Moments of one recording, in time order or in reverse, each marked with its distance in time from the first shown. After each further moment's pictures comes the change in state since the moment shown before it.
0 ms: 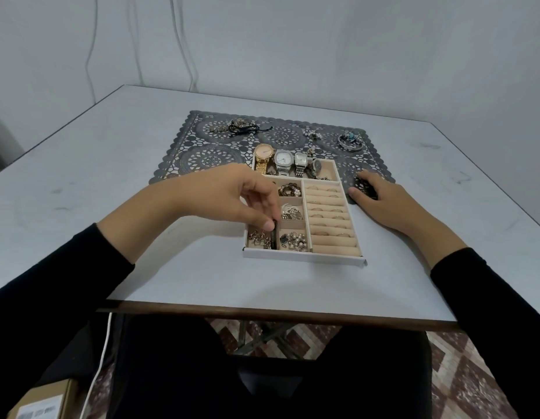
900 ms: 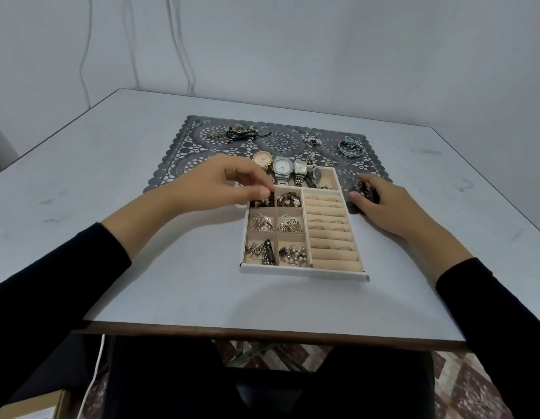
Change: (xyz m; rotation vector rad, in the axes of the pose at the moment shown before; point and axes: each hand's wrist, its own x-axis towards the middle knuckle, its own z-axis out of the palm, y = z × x) left_hand 0.020 -0.042 -0.011 -0.148 0.306 0.072; right_hand 0.008 -0.002 -0.004 0.048 0.046 -0.010
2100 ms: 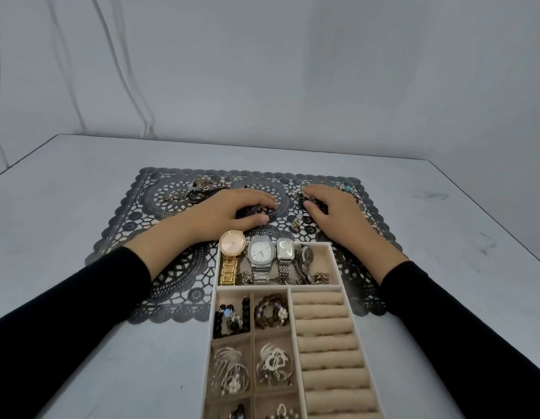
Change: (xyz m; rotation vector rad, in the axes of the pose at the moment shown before) left_hand 0.160 -0.095 -0.022 0.422 -0.140 0.077; right_hand 0.155 -0.016 0.036 0.075 0.110 -0.187
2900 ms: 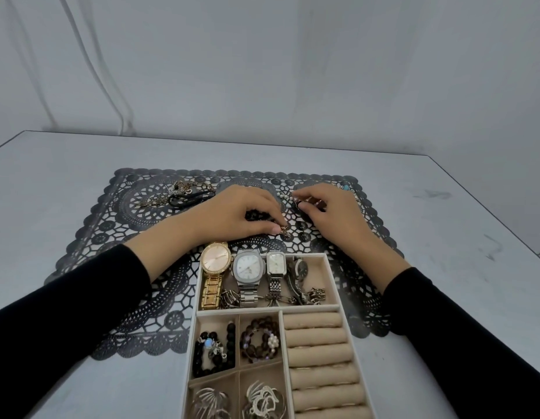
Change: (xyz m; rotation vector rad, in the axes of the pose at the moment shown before) left_hand 0.036 0.004 0.011 -0.094 0.050 0.188; right_hand 0.011 0.009 0.005 0.146 0.081 0.020
